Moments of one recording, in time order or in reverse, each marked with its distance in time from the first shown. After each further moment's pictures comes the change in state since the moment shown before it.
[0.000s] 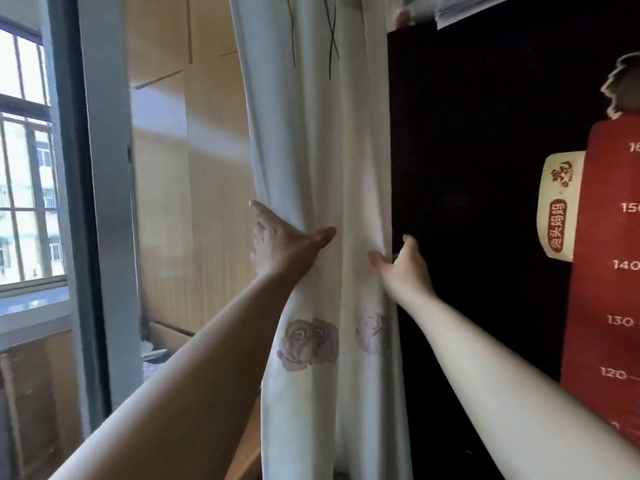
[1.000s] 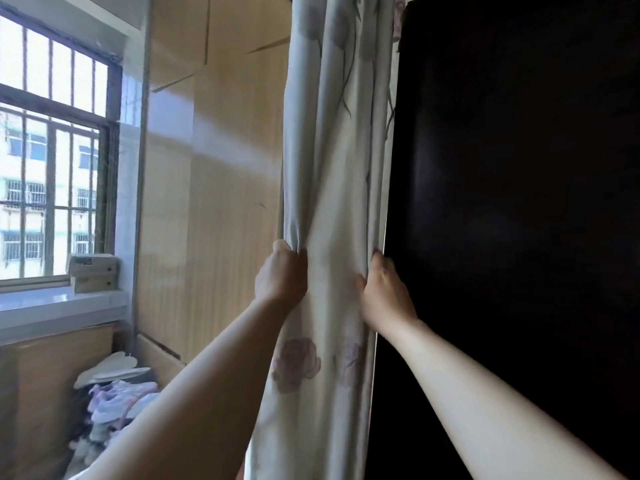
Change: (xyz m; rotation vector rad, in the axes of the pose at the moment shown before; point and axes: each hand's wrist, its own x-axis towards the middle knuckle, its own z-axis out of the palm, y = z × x) left_hand 0.111 -0.042 0.145 0.233 -0.003 0.011; right_hand 0.154 0.057 0.064 -0.405 -0.077 -0.409
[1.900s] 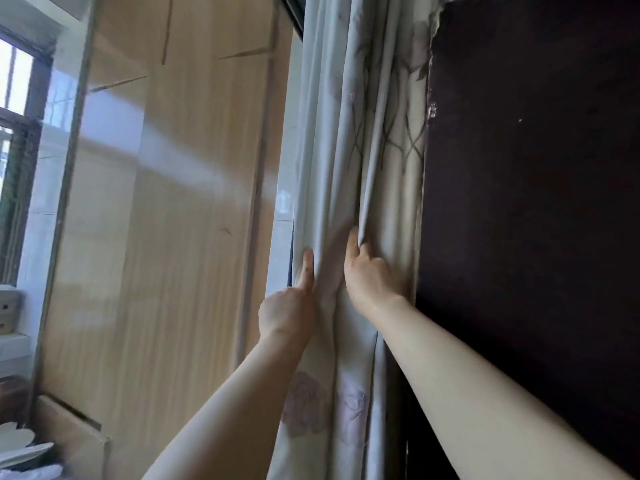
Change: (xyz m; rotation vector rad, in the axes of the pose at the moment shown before) left_hand 0.114 -0.031 0.081 0.415 -0.019 0.271; right_hand 0.148 -0.016 0.051 -0.732 0.040 -0.111
